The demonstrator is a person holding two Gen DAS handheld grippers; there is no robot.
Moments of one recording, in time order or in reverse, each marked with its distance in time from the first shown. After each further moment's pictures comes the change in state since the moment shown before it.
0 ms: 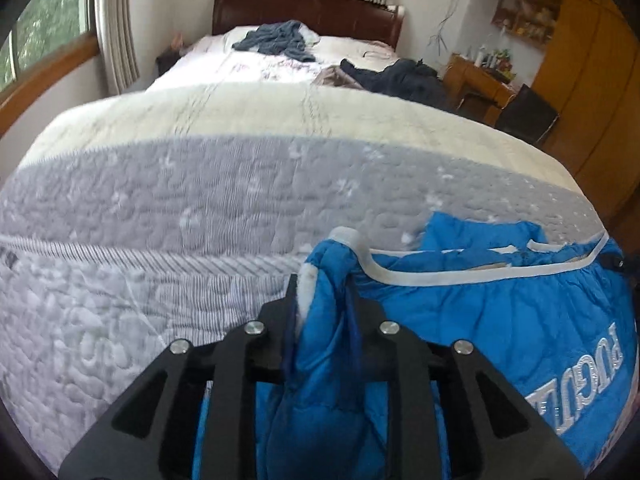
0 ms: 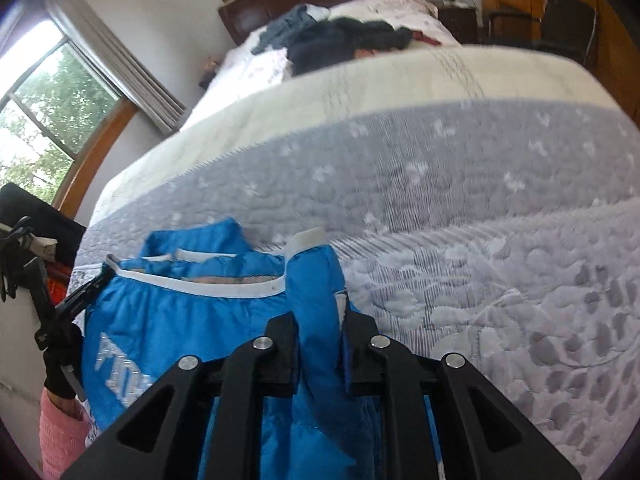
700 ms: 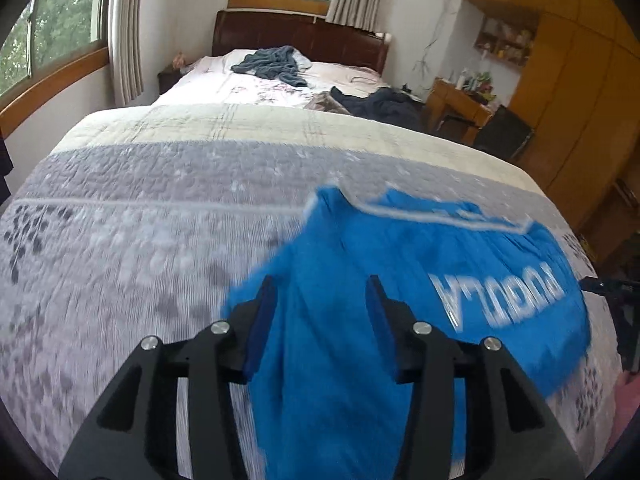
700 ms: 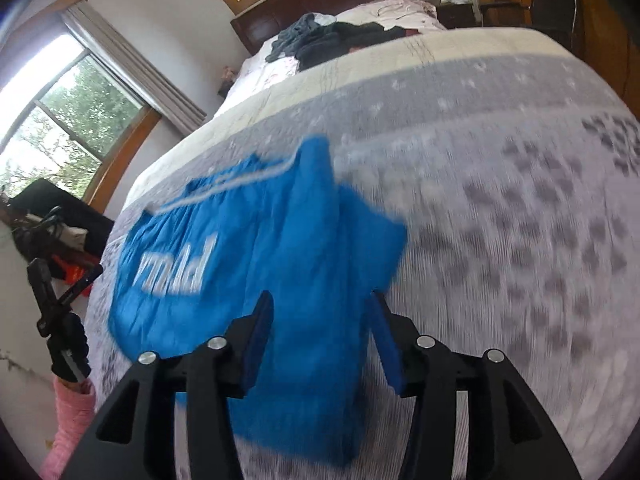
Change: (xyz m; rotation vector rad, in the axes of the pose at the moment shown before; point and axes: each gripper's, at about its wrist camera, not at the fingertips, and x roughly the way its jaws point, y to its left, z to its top) left arm -0.148 0.007 -0.098 0.008 -0.114 -0.065; right arm -0.097 -0.032 -0.122 0.016 -0.037 0.104
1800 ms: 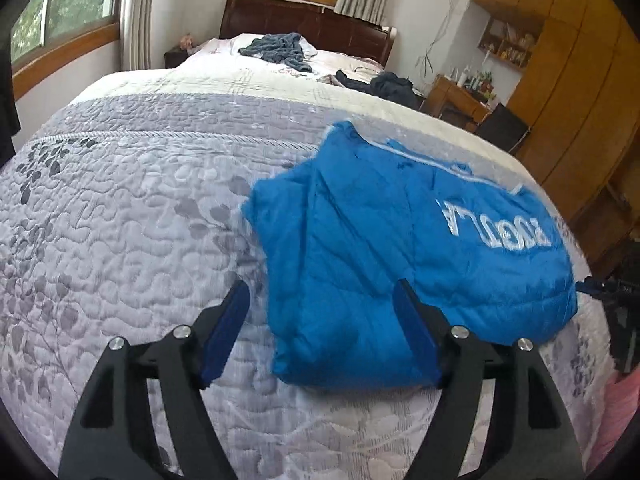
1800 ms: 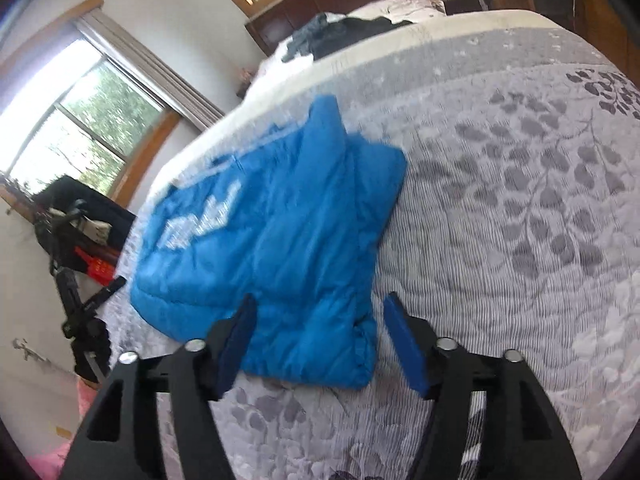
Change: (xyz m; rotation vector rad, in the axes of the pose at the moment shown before) left arm -0.009 0.037 -0.047 -0.084 0.051 -0.028; right arm -0.018 -0.014 -0.043 0.019 -0.017 0.103
